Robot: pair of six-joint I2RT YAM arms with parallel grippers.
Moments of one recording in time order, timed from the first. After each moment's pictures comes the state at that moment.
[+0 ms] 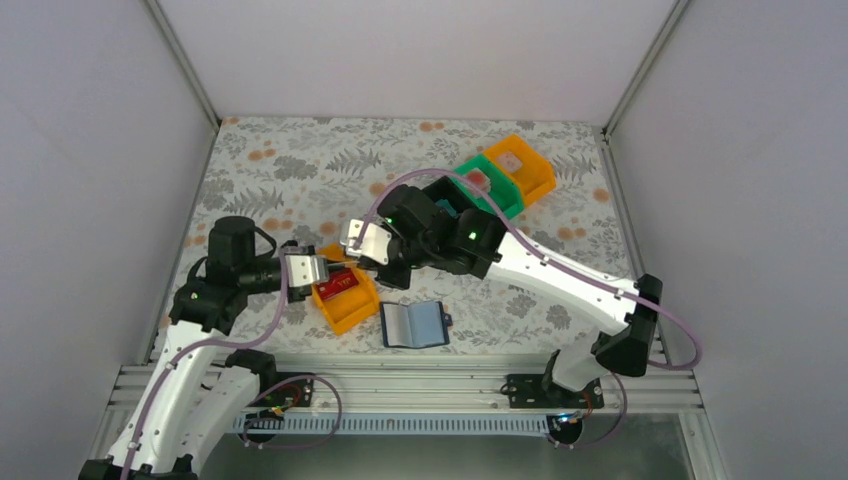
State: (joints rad) left arm -0.20 0.67 0.74 -0.70 0.90 0.94; right arm 1.12 1.54 1.58 -0.84 -0.18 -0.35
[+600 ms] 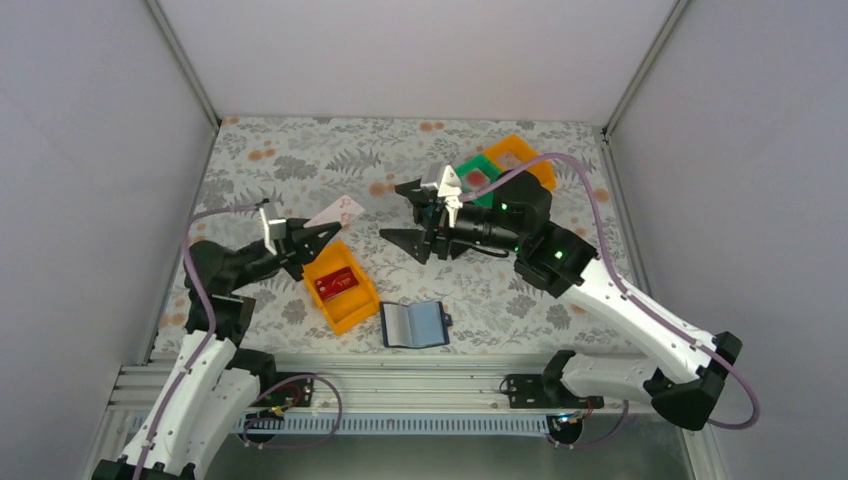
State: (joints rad) left arm -0.18 0.61 0.52 0.32 0.97 -0.31; right arm 0.88 1.12 1.22 -0.25 -0.40 -0.09
